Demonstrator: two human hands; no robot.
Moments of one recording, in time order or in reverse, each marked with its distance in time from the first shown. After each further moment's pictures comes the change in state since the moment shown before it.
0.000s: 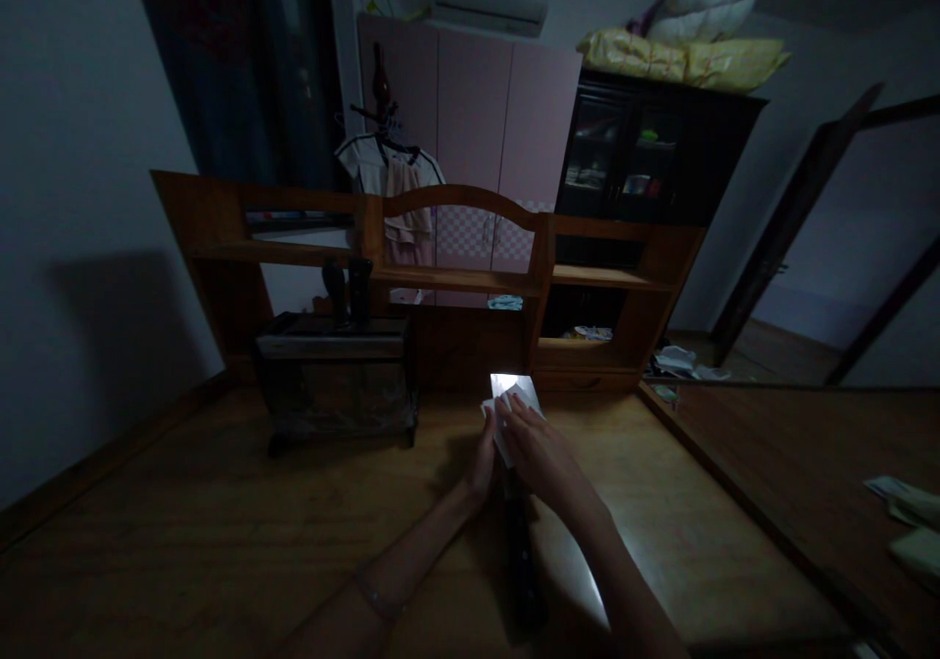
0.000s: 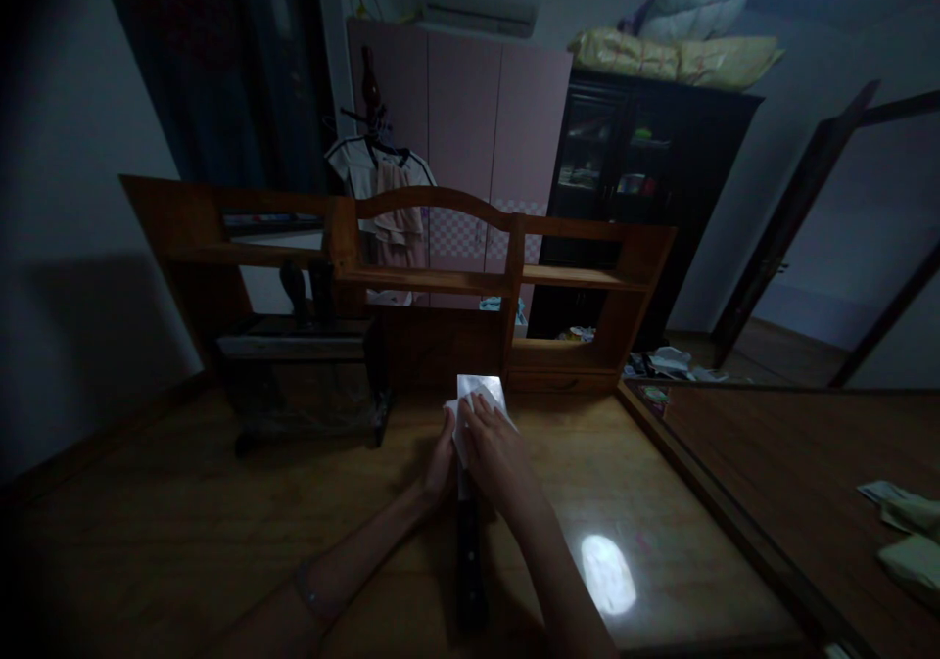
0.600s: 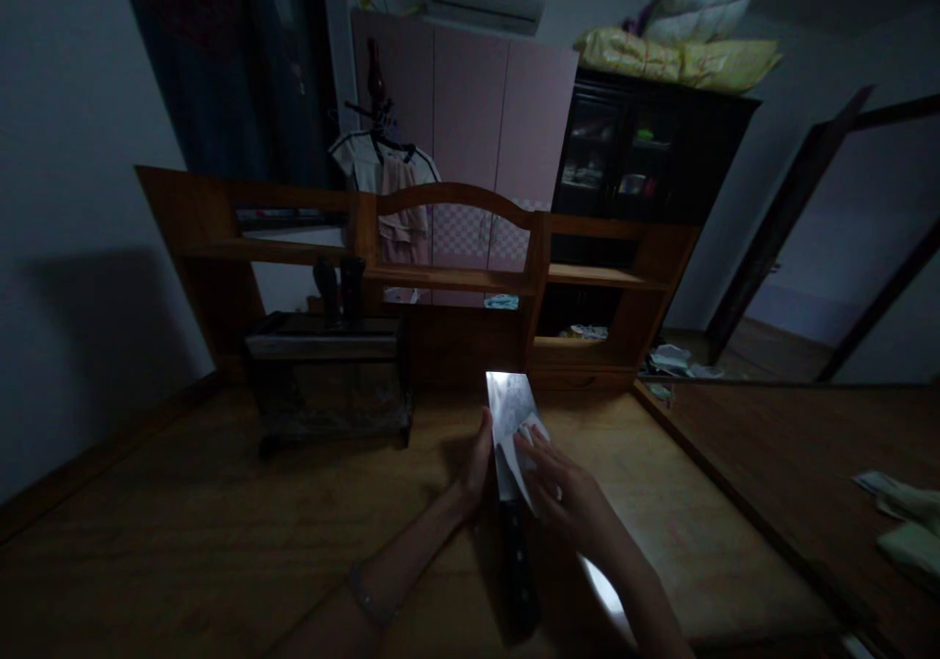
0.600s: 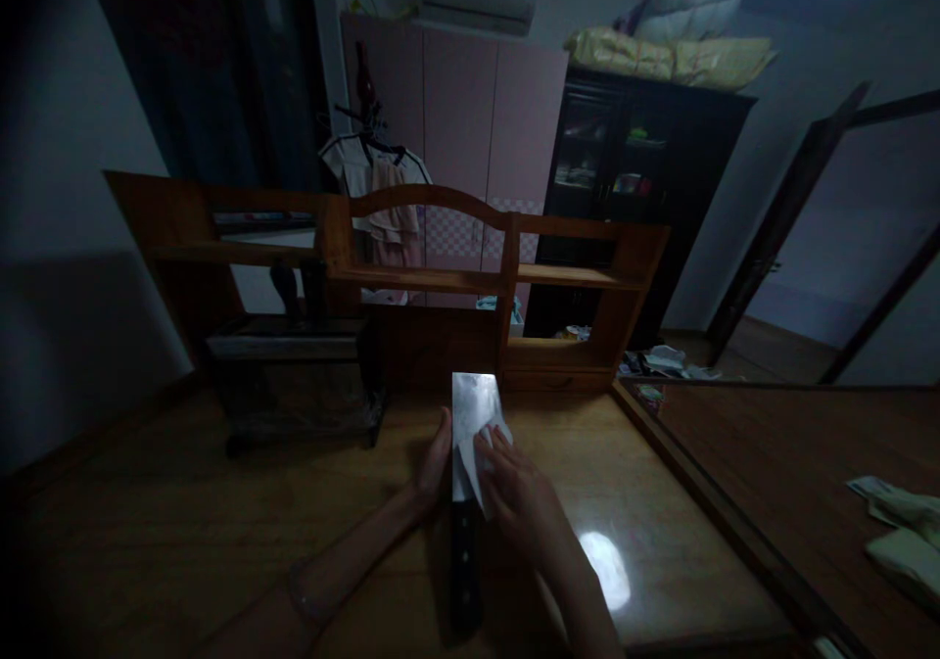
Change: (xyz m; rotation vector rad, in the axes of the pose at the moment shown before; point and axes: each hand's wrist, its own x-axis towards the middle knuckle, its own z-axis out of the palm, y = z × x) left_hand -0.006 -0.001 -0.001 0.100 0.009 -0.081; right_hand -0.060 0.012 -0.016 0.289 -0.075 0.091
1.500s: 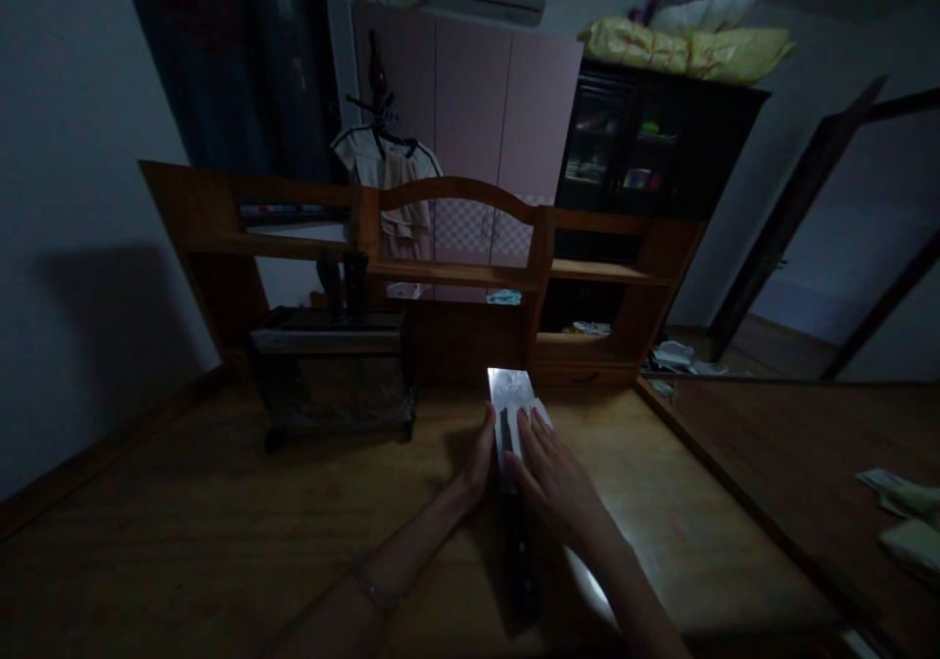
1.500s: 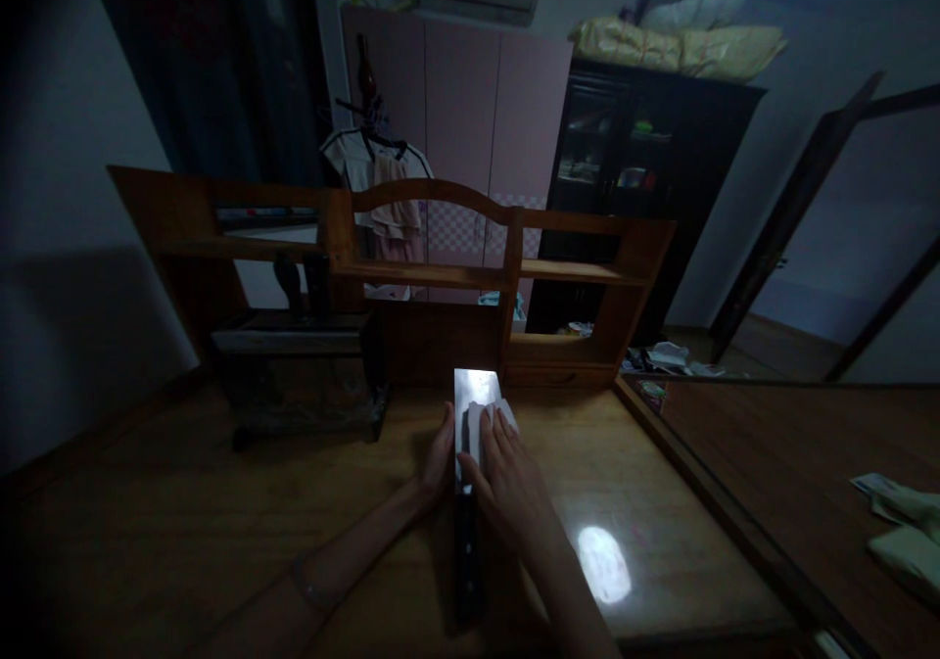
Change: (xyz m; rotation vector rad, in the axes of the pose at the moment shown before) left_hand -0.002 0.000 -0.007 0.069 0.065 0.053; right_hand 0.016 -0.002 0.018 -0.316 0.036 0.028
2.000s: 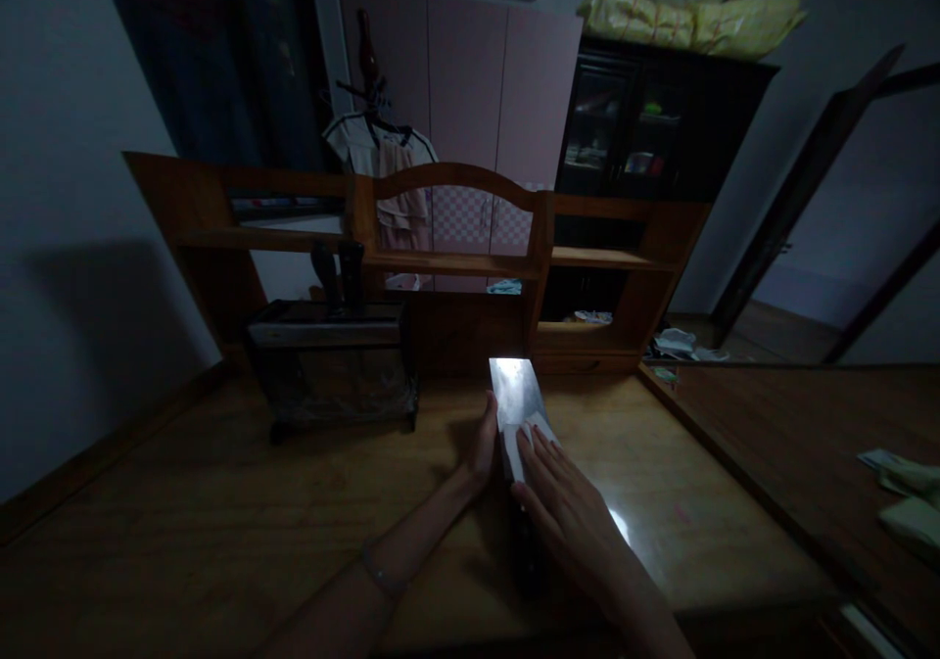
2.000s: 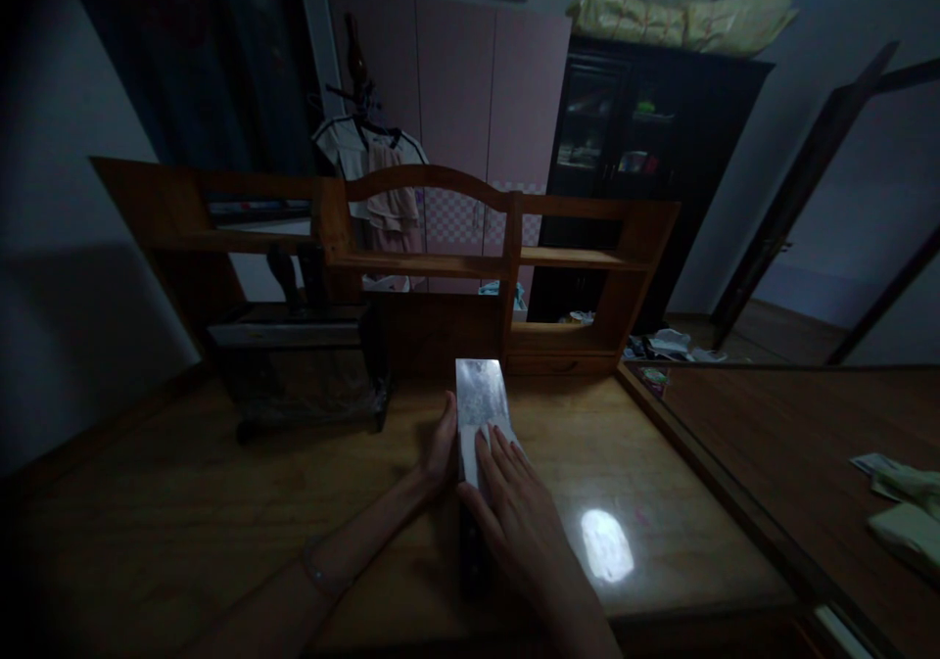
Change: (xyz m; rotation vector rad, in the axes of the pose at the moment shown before) left_hand -0.002 0.001 0.008 -0.081 -0.021 -0.077; right_hand -0.039 -0.021 -0.014 0.041 -0.076 0.002
